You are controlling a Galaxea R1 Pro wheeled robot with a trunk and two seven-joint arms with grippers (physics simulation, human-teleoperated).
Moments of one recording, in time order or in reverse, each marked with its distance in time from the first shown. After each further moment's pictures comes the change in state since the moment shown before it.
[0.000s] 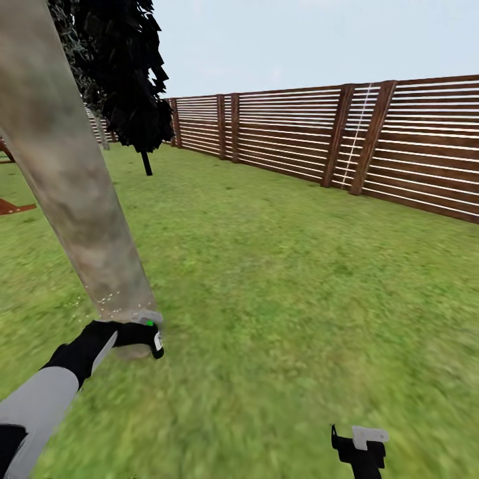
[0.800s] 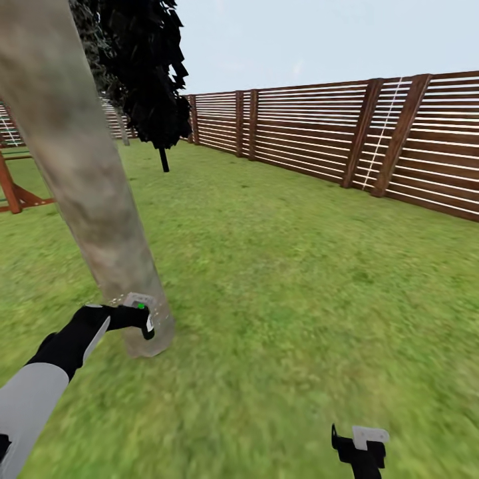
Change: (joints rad) left arm 0.010 0.044 0.003 -0.199 0.005 0.090 0.067; right arm 0.000 0.000 0.000 0.000 0.000 0.000 0.000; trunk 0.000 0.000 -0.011
